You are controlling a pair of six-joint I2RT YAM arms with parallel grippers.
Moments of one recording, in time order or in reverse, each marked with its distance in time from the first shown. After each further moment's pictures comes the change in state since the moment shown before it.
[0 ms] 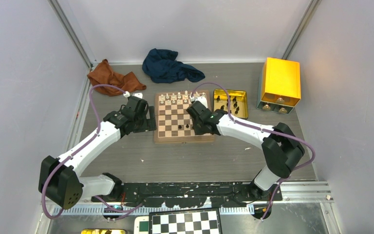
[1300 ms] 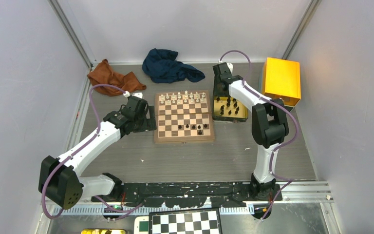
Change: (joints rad) left arm 0.000 0.000 0.000 0.006 -0.005 0.000; right arm -0.467 0.343 0.453 0.003 -0.010 -0.128
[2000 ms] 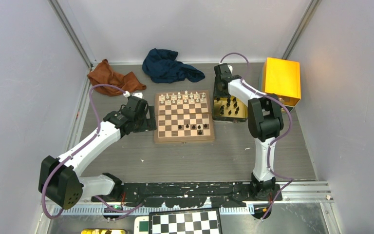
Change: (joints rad) left arm 0.000 0.000 0.000 0.000 0.000 0.000; right arm -0.045 0.128 0.072 0.019 -0.071 -0.003
